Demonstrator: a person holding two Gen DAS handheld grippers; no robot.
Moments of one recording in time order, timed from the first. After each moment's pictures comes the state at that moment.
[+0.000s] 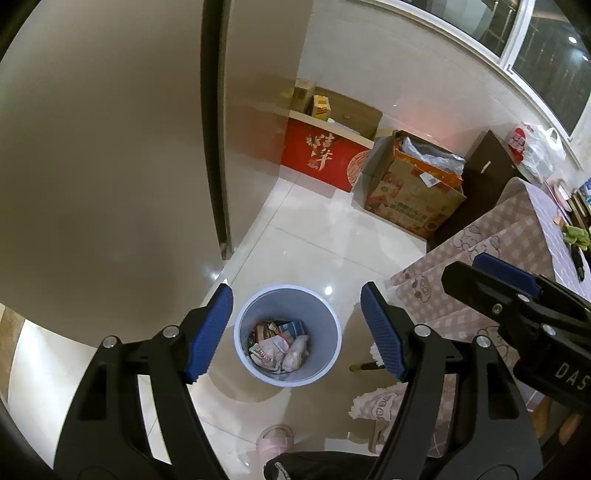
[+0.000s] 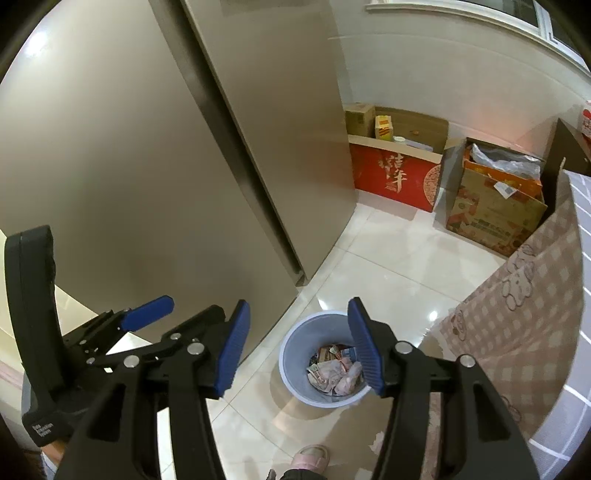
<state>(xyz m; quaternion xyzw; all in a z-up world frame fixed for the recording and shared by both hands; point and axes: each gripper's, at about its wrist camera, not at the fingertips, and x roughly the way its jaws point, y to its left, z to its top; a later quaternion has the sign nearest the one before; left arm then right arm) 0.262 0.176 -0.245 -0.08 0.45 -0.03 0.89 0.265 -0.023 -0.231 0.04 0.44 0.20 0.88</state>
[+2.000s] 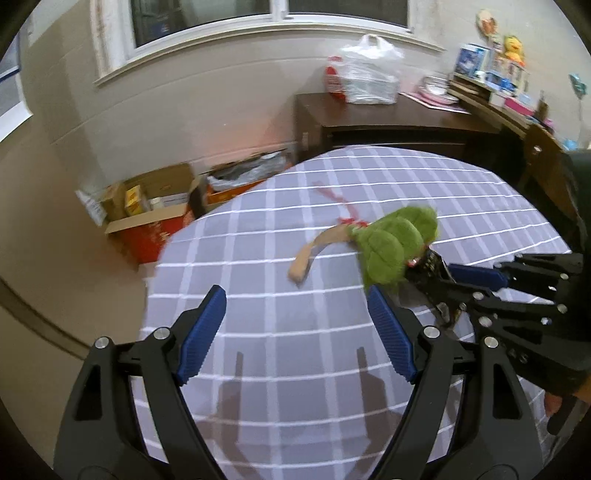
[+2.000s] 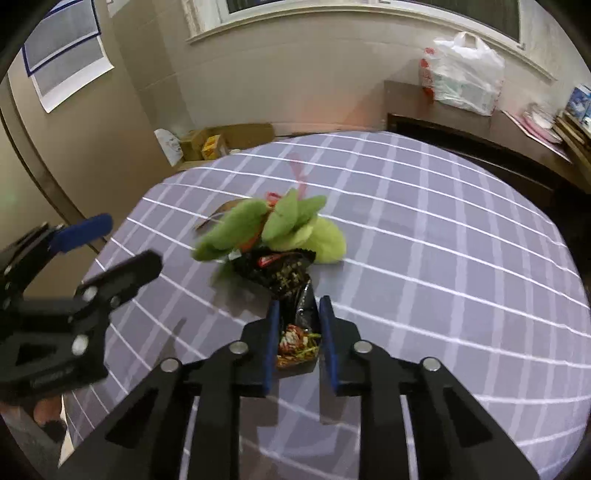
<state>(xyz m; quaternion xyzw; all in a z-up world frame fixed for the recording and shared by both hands) 0.271 -0.273 -0.157 0.13 0.37 -0.26 0.88 0.234 -0.446 -0.197 0.06 0.45 0.01 0.89</state>
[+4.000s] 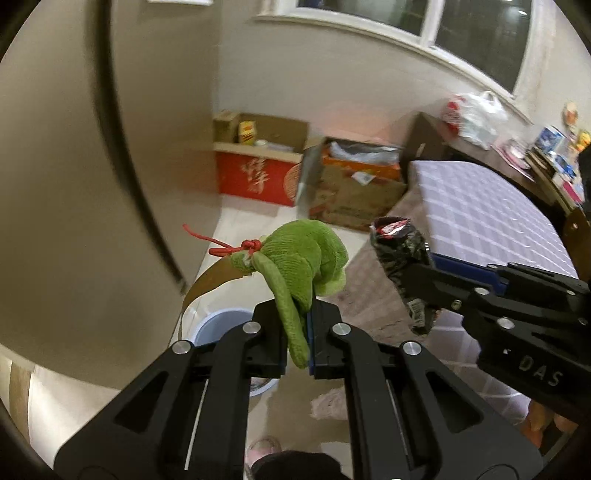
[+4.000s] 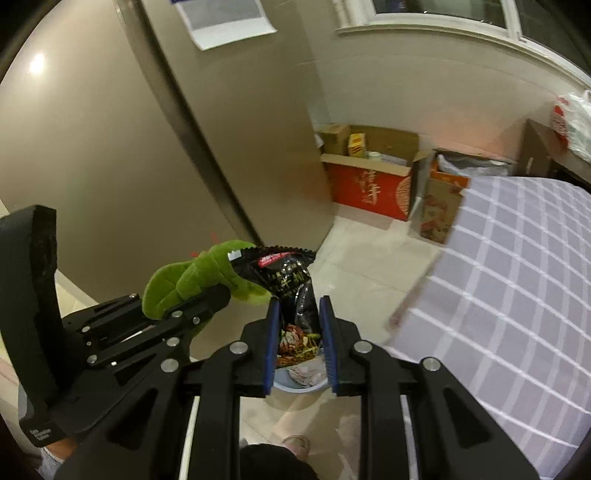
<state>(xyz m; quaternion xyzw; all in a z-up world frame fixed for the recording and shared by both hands) 0.231 0.059 -0.181 -0.02 0.41 -0.11 0.90 0.225 -0.125 -0.172 0.05 0.42 0.19 0.89</state>
